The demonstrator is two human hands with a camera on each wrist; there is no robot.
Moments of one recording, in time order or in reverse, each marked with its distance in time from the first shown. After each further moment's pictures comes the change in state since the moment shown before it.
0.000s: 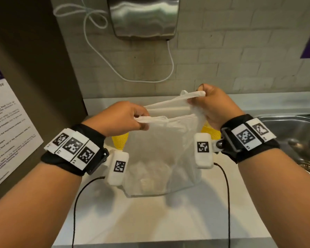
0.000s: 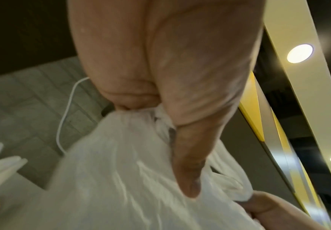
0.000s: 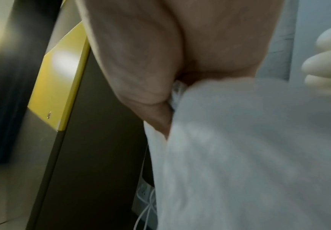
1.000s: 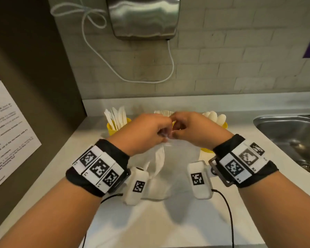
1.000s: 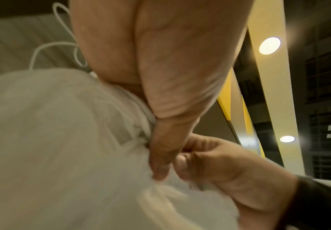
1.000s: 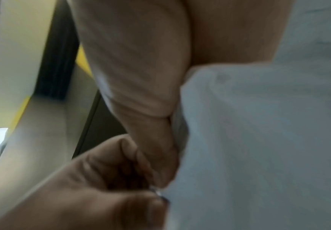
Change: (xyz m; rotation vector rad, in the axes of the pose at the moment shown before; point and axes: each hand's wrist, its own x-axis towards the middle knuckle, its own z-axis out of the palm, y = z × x) left_hand 0.004 0.026 0.036 -0.015 0.041 0.309; right_hand -0.030 0.005 0.027 -0.549 -0.404 -0.158
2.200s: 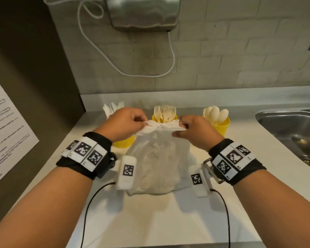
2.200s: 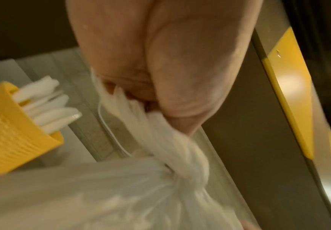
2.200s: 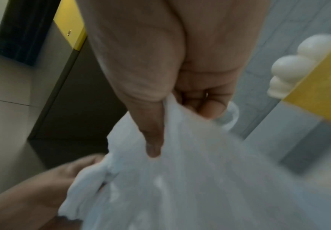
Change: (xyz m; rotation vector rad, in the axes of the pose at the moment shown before) left_hand 0.000 -0.064 0.007 -0.236 0.057 -0.373; right_hand 0.013 0.040 0.027 -0.037 0.140 0.129
